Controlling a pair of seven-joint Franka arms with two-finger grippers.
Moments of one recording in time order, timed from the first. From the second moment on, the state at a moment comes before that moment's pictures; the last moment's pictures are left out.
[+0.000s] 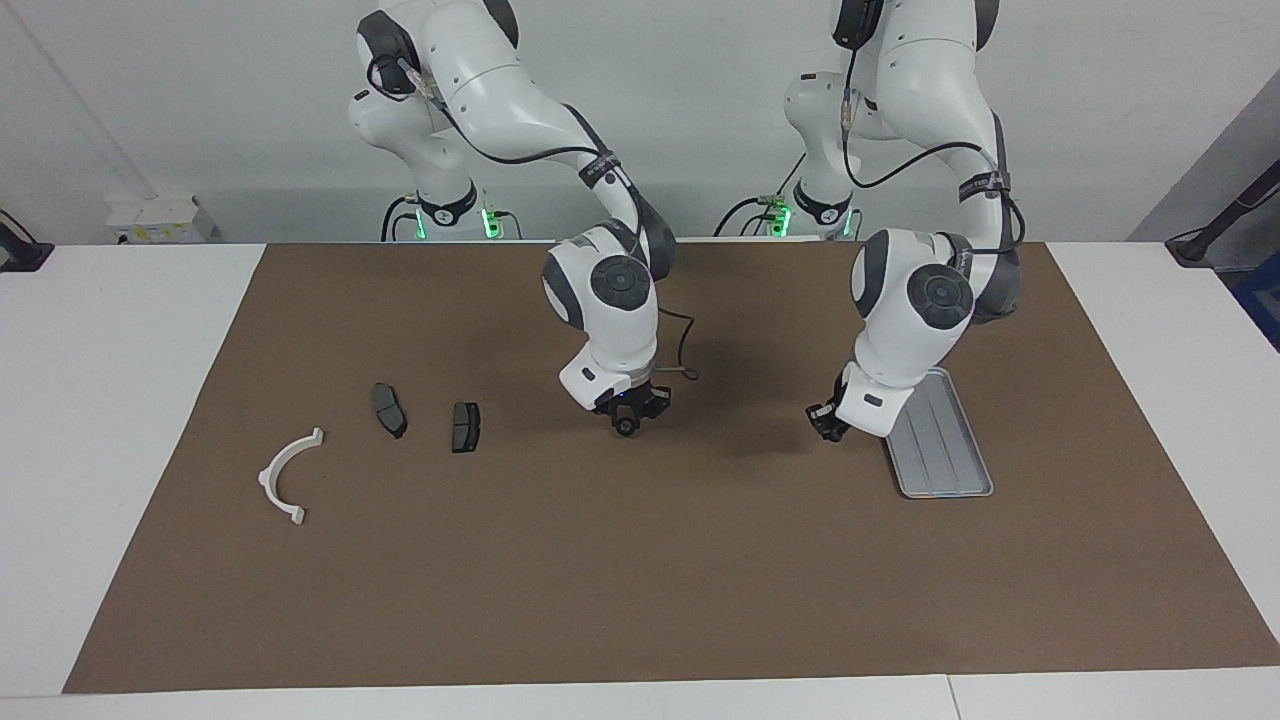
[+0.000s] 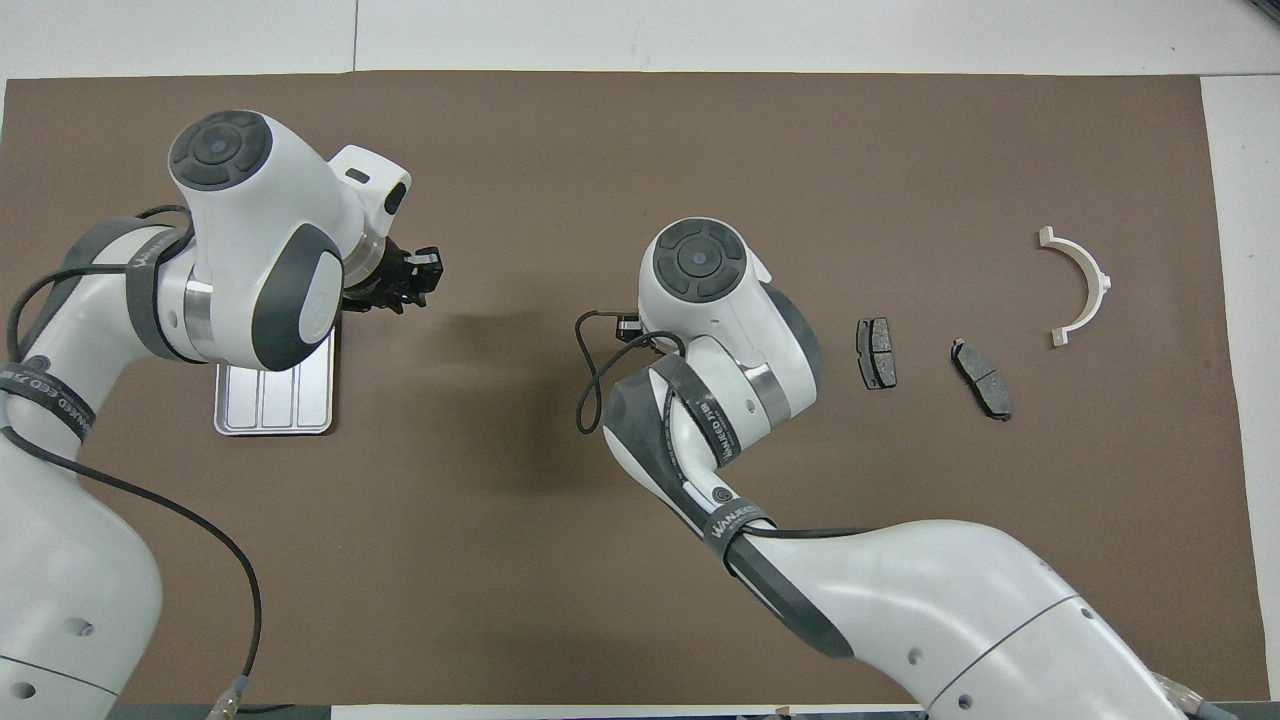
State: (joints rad) left arm -0.32 0.36 0.01 -1.70 -0.07 1.99 -0.53; right arm 0.50 0.51 0.02 -1.61 0.02 2.08 0.63
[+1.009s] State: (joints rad) left arm -0.74 0.50 0.01 -1.56 -0.10 2.10 -1.23; right arm -0.08 0.41 0.02 -1.58 0.02 2.03 -0.33
